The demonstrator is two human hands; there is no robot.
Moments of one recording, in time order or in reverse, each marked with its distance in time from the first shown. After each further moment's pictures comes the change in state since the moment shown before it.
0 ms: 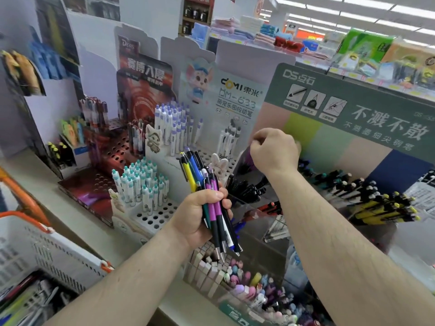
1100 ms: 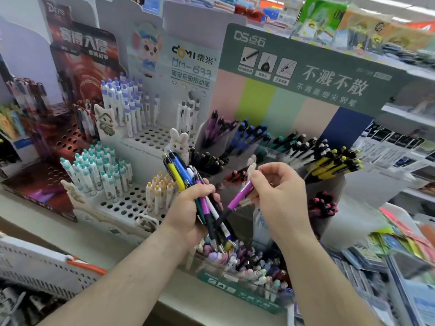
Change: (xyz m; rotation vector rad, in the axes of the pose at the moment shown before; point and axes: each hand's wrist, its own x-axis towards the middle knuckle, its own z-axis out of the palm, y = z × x) left_hand -0.004 -0.061 0.025 -0.003 0.219 -0.042; right_hand -0.140 0.064 -0.033 0.766 0.051 0.381
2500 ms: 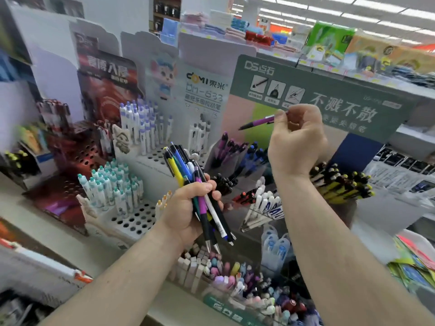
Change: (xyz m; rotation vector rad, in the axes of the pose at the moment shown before) left_hand 0.011 0.039 0.008 0.015 -0.185 0.090; right_hand 0.099 -0.058 0.028 -0.089 0.530 -0.560
